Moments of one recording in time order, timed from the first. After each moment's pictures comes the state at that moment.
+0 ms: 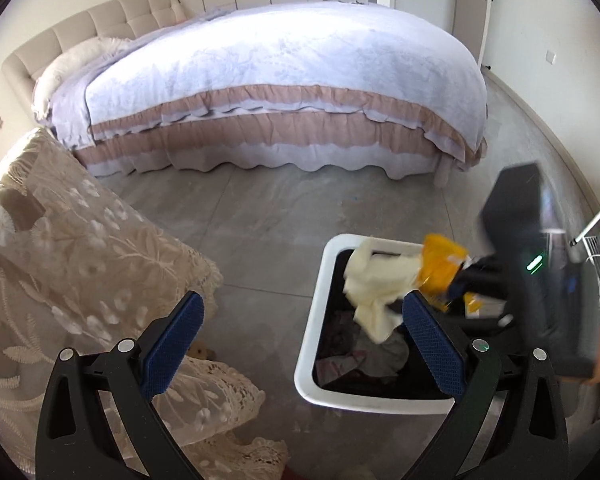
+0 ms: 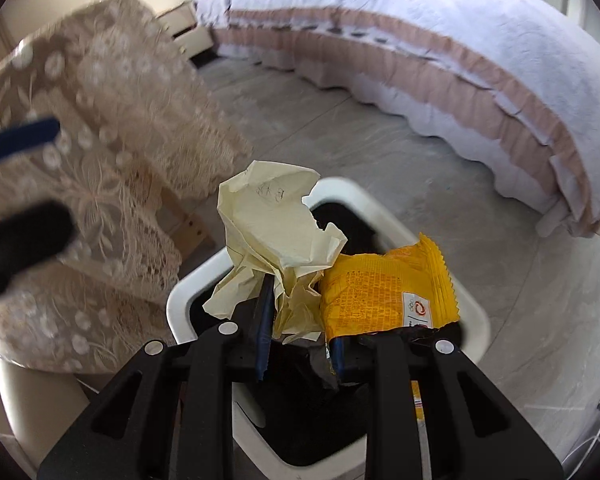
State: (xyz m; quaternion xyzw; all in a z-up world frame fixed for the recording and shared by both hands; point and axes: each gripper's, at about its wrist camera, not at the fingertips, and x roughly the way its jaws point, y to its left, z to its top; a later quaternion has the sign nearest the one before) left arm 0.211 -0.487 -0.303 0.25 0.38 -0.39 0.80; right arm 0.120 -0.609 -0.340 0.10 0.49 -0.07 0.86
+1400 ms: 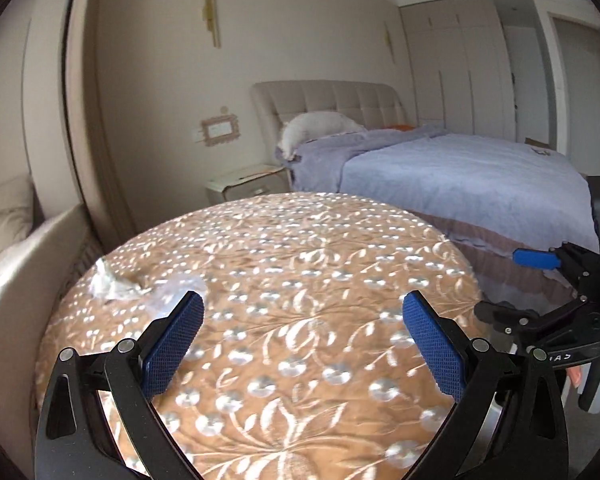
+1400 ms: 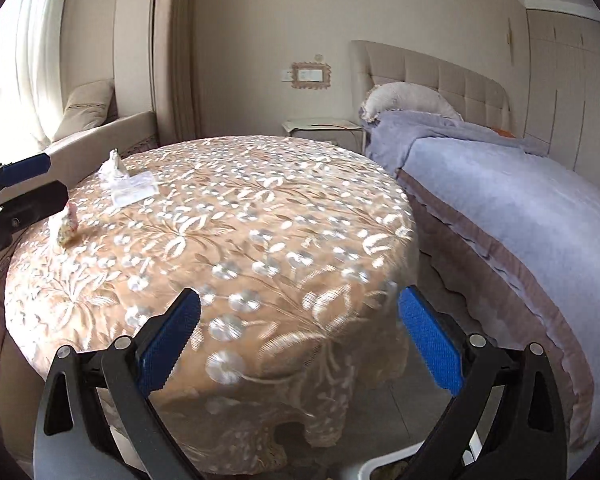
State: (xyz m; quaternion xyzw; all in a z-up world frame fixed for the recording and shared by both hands) left arm 0.170 -0.154 -0.106 0.10 0.20 -0.08 0.97; right arm 0.160 -0.372 -0.127 -0.08 0.27 0.13 0.95
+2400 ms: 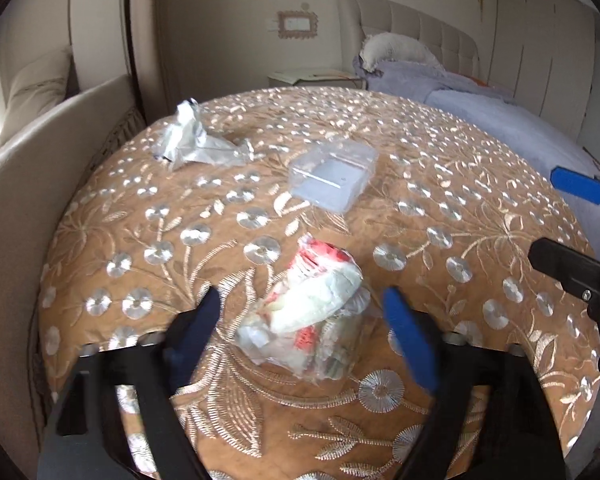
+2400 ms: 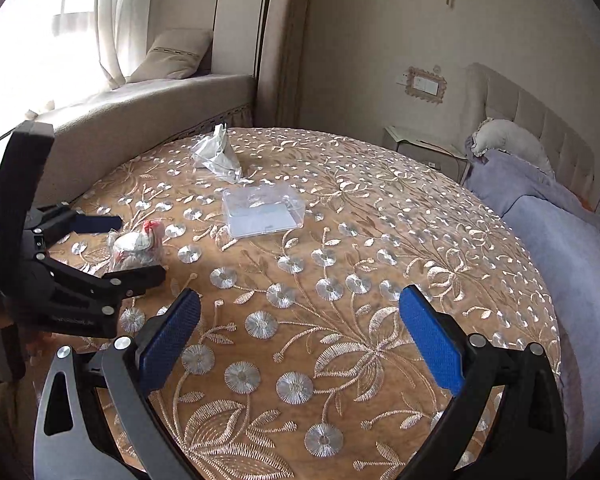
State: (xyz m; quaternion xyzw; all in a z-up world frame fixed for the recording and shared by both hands) left arm 0.256 0.008 -0.182 0.01 0.38 -0.02 0.92; right arm 0.225 -0.173 -0.127 -0.18 0.29 0.25 0.90
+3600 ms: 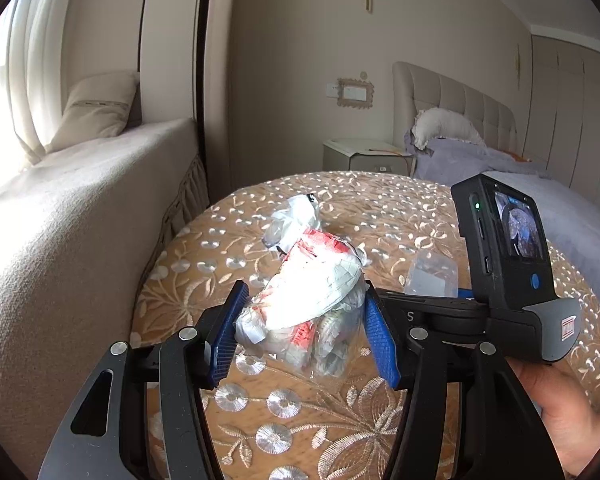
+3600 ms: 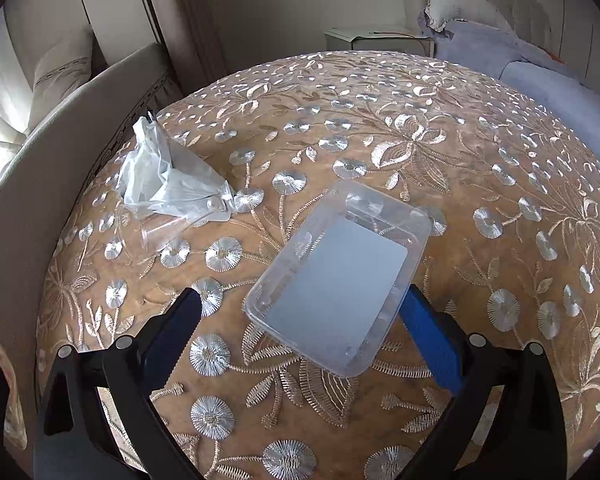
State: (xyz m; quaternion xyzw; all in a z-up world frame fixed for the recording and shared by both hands) left arm 0.251 0.103 -0.119 -0.03 0.26 0.07 0.96; right arm 0.355 -0.028 -0.185 -0.02 0.45 0.11 0.88
